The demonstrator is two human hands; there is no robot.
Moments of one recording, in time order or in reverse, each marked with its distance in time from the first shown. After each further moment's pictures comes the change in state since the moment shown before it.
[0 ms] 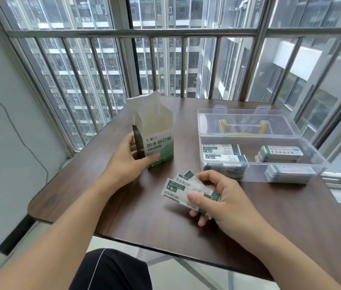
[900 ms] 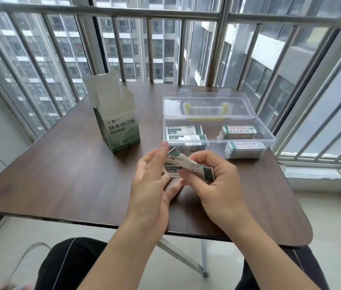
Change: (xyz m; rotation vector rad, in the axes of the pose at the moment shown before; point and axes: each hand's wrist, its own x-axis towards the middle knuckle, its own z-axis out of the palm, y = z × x) left_hand -0.127 0.090 0.124 -0.997 0.015 -0.410; right_hand -0.036 0.004 -0.030 -0.182 0.260 -0.374
